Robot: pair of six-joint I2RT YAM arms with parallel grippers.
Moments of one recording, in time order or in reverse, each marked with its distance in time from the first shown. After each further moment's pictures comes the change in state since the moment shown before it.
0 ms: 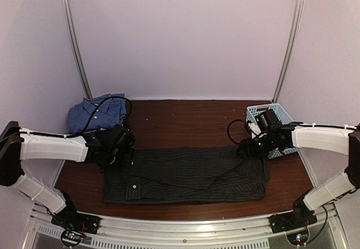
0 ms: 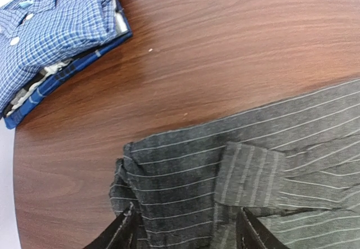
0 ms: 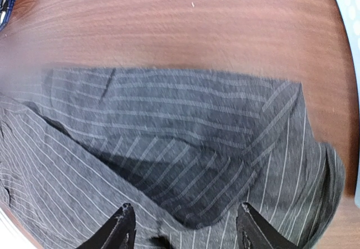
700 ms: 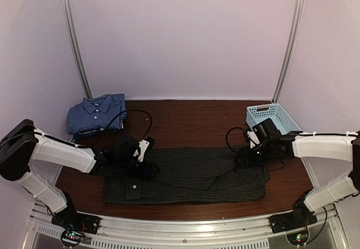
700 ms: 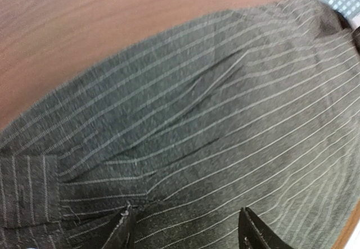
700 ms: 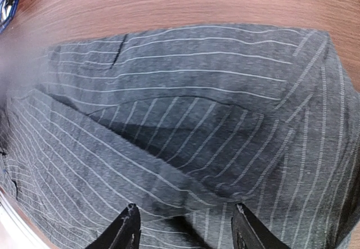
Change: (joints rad) left arm -0.076 0.068 -0.122 0.450 0.557 0.065; right arm 0.085 -0.072 -0.125 0.056 0.000 0.139
